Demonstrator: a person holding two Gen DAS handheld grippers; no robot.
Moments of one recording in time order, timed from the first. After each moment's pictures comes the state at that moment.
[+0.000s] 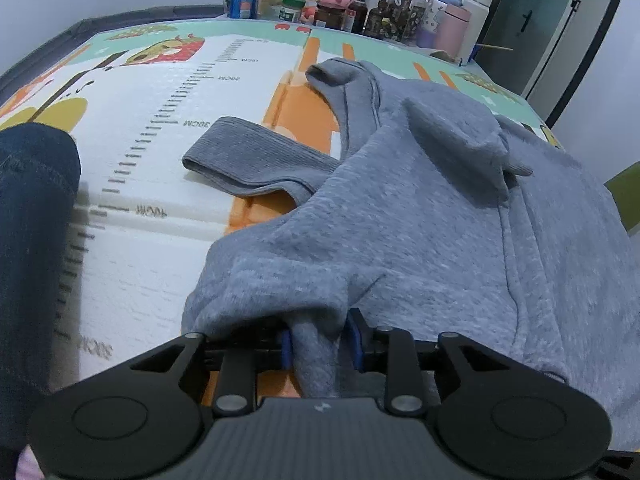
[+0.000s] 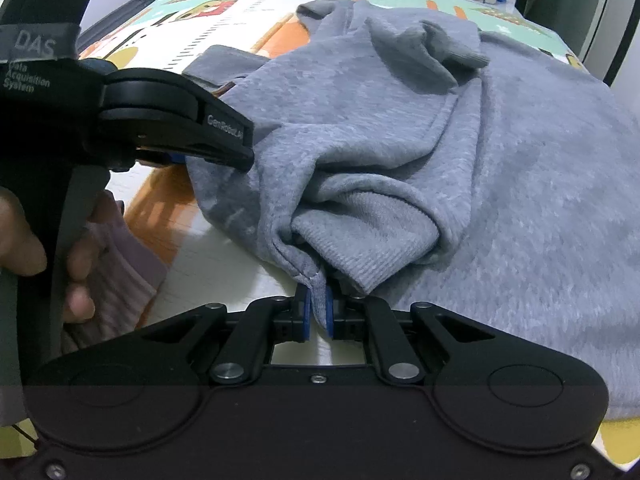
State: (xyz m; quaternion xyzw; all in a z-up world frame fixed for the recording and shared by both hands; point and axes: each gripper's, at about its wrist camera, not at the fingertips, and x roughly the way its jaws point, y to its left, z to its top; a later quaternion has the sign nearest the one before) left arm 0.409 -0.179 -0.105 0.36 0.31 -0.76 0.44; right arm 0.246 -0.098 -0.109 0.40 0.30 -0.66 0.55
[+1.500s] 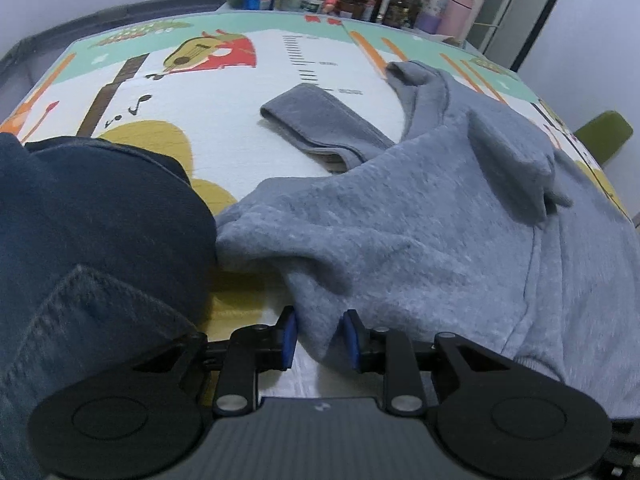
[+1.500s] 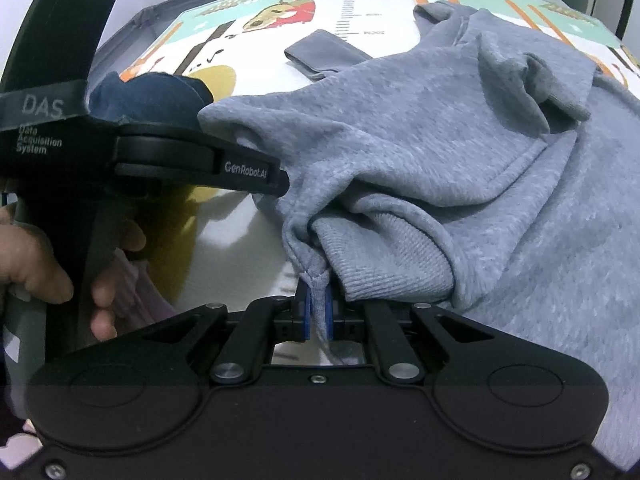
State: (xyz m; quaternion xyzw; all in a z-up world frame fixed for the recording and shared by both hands) left arm 0.577 -0.318 -0.093 0.42 0.28 -0.80 0.32; right arm 0.297 -0.176 -0.105 0.46 0.24 -0.67 0.53
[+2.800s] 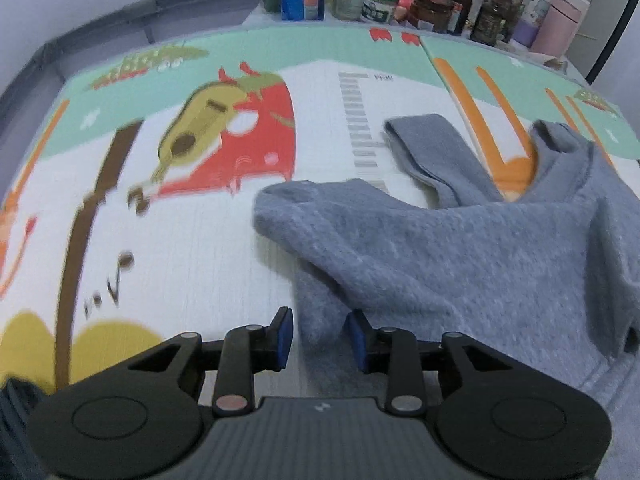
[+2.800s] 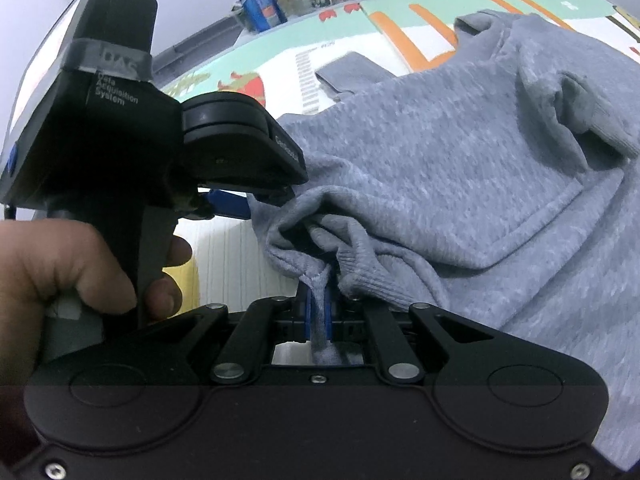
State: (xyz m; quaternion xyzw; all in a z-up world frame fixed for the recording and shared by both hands) left arm 0.435 -0.489 -0.084 0.49 0.27 -0.73 0.39; right arm 0.228 -0.272 -0.116 0.51 0.11 -0.72 0.47
